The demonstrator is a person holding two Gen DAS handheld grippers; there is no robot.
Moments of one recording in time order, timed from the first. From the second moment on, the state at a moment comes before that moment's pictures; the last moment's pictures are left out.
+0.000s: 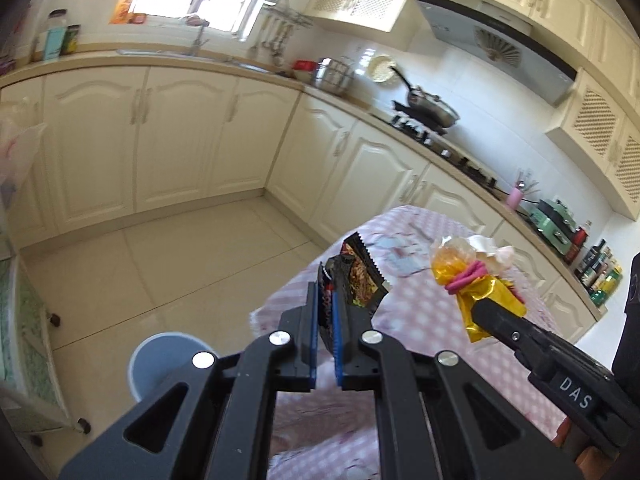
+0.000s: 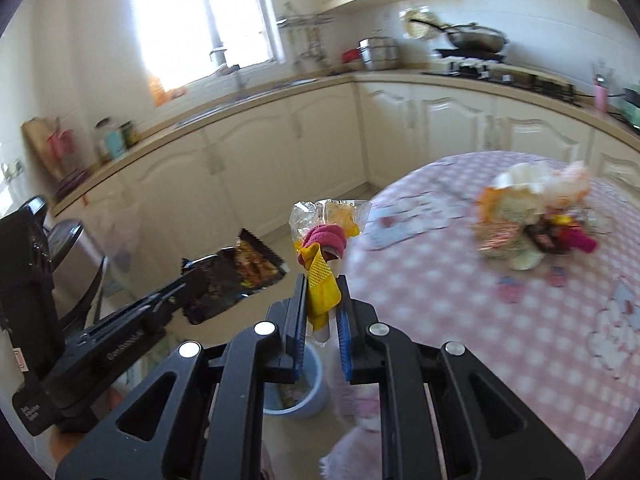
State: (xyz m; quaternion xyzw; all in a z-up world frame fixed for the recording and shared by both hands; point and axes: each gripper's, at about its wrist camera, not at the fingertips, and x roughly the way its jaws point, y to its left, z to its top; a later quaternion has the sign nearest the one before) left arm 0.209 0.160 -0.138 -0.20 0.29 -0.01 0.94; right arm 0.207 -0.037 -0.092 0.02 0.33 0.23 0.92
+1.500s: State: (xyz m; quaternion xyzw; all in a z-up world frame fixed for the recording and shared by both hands) left arm 0.248 0.311 -0.298 -0.25 0.41 0.14 0.87; right arm 0.270 0.142 -0.264 -0.06 0.48 0.28 0.83
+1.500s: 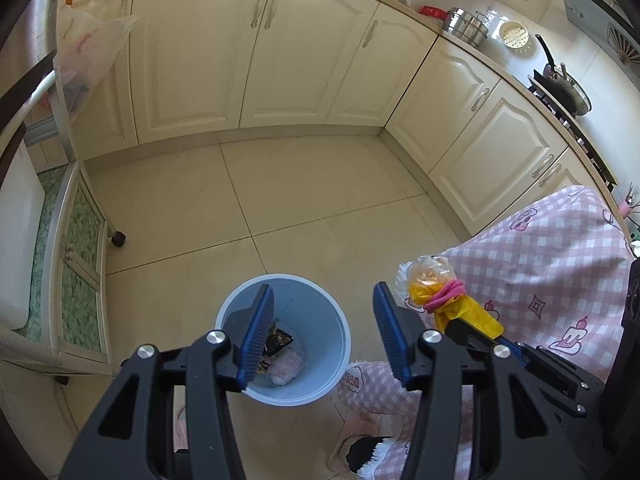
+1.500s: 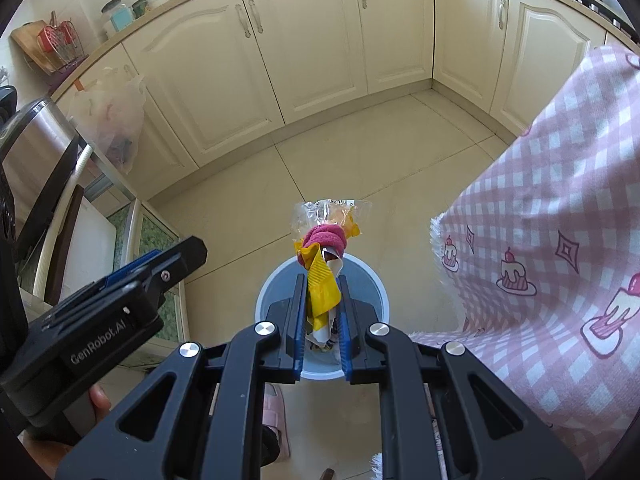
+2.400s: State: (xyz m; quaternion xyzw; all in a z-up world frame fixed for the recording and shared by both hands) left arm 0.237 0.236 -0.204 -0.20 0.35 0.07 0.91; right arm 0.248 0.068 -0.164 -0.05 0.36 0.23 0.90
